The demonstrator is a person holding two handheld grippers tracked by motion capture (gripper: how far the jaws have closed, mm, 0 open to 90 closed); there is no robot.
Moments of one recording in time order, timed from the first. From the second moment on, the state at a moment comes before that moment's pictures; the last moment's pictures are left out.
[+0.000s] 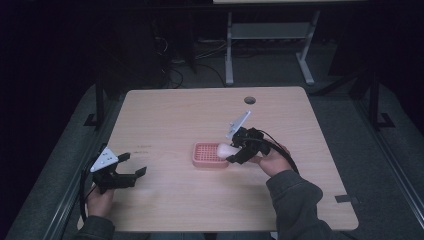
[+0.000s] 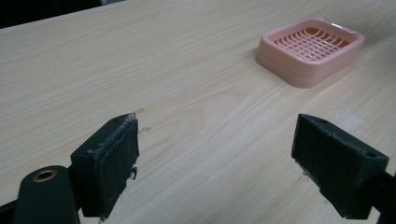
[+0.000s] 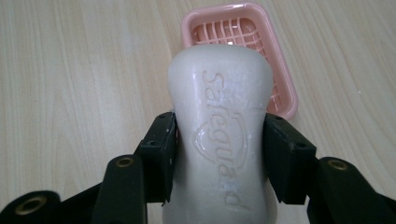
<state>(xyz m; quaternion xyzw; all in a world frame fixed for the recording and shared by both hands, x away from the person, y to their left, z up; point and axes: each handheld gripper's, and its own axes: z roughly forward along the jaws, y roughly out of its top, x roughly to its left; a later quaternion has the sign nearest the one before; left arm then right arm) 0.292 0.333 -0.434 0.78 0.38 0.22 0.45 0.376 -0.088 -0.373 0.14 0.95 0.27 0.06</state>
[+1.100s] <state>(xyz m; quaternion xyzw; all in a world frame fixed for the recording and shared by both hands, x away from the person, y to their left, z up) 0.293 0.334 -0.434 0.78 0.38 0.22 0.45 0.397 -0.060 -0.371 0.12 0.96 0.26 0.05</state>
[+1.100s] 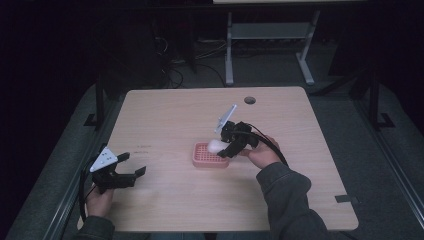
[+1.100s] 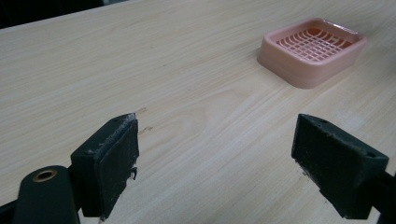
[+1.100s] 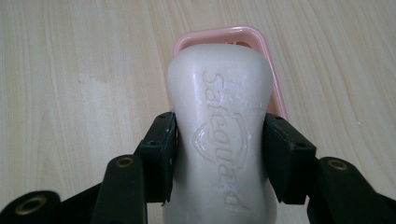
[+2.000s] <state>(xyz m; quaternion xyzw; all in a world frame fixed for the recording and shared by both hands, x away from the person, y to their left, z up) 0.293 0.334 -0.434 0.77 0.38 0.22 0.46 0.412 -0.040 -0.364 0.11 0.96 0.25 0.05</state>
